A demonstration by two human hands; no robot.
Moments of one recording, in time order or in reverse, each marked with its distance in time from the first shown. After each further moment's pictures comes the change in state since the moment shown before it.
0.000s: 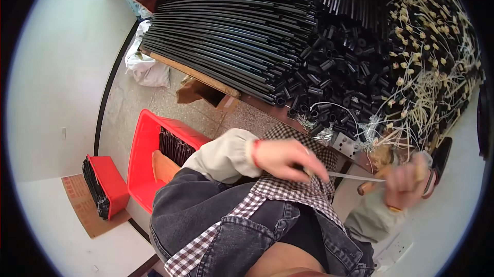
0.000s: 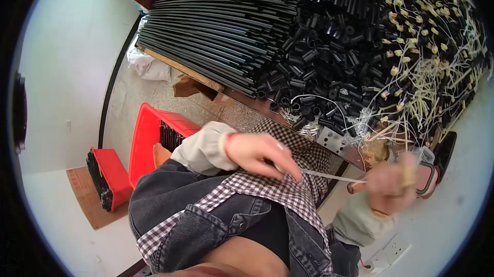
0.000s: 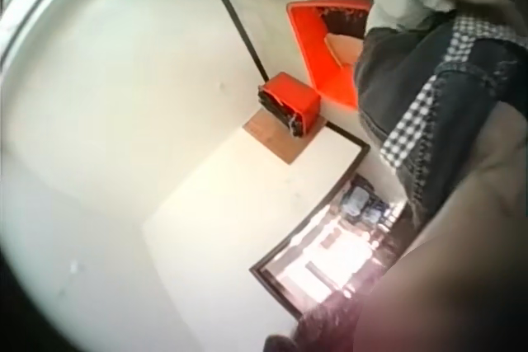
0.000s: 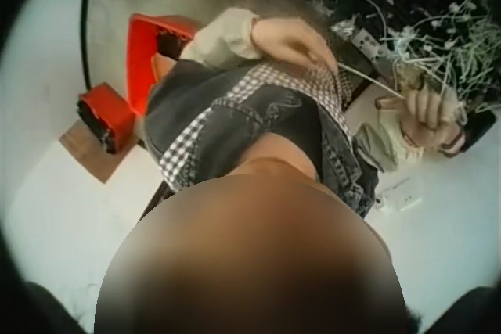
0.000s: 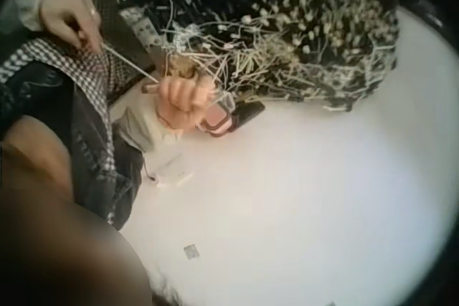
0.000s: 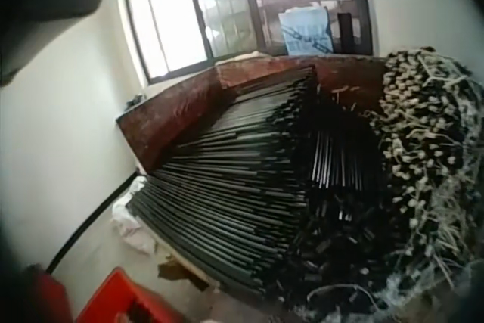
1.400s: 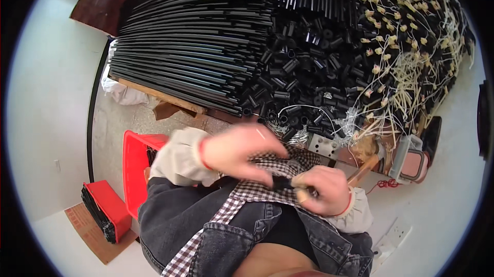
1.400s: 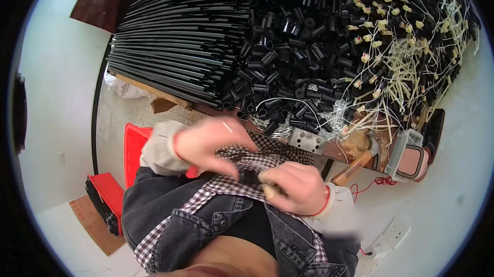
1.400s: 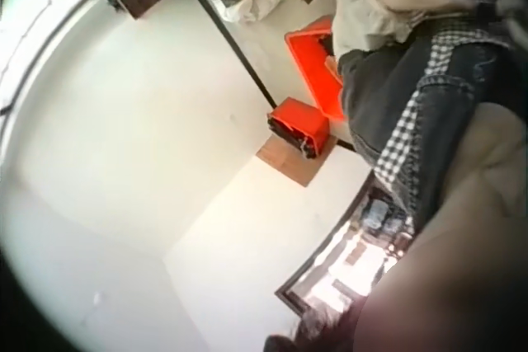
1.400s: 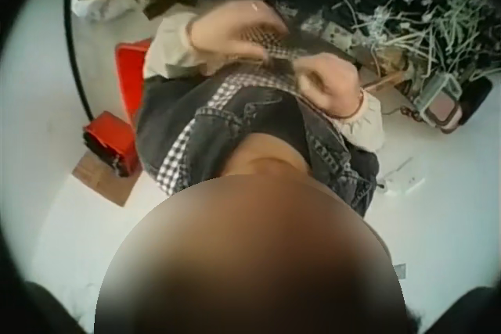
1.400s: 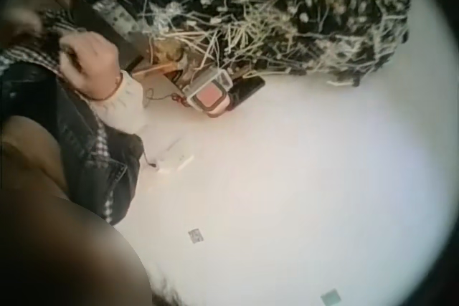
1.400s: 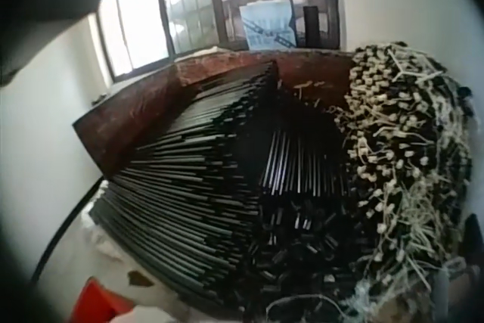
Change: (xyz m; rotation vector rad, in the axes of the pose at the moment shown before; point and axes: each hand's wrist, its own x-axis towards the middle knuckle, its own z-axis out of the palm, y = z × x) left_hand 0.007 0.038 -0.050 0.520 0.115 -0.210; right_hand 0.021 0.071 0.025 -1.385 -0.146 0.055
